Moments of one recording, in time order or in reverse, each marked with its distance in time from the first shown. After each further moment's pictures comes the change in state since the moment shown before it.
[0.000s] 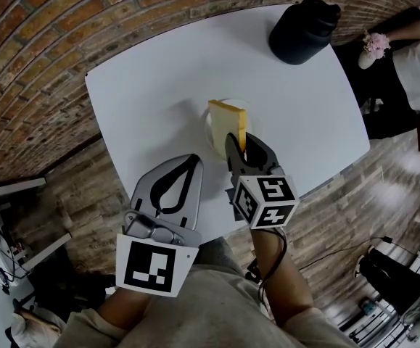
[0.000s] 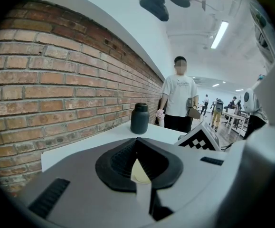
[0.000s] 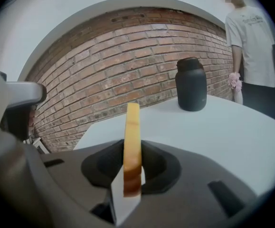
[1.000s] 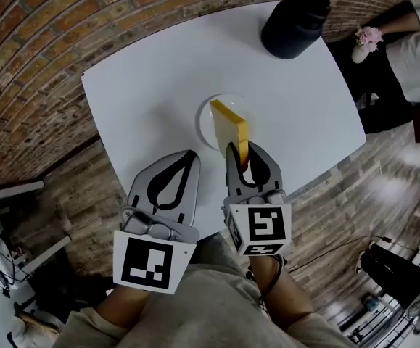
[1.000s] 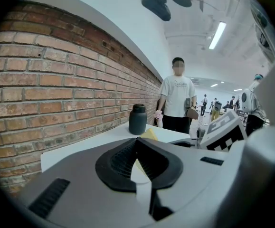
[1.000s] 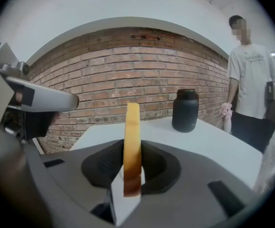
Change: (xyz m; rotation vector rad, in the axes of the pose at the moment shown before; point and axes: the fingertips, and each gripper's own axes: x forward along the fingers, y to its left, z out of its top) left arm -0.007 -0.010 0.000 0.006 -0.016 -0.009; right arm -0.059 0.022 0.020 -0.177 -0.126 -0.113
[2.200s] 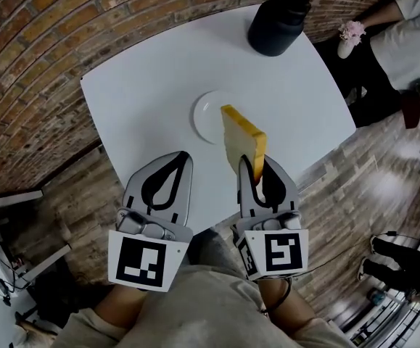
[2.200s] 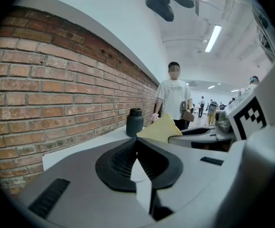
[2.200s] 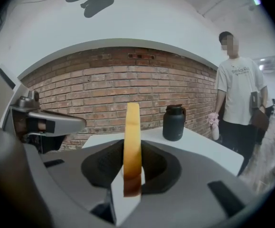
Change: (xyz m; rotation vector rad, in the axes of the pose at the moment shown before) left arm -0.033 -0.015 0.006 0.006 -0.043 -0.018; right arm -0.084 0.002 0.037 0.005 -0.099 -0.069
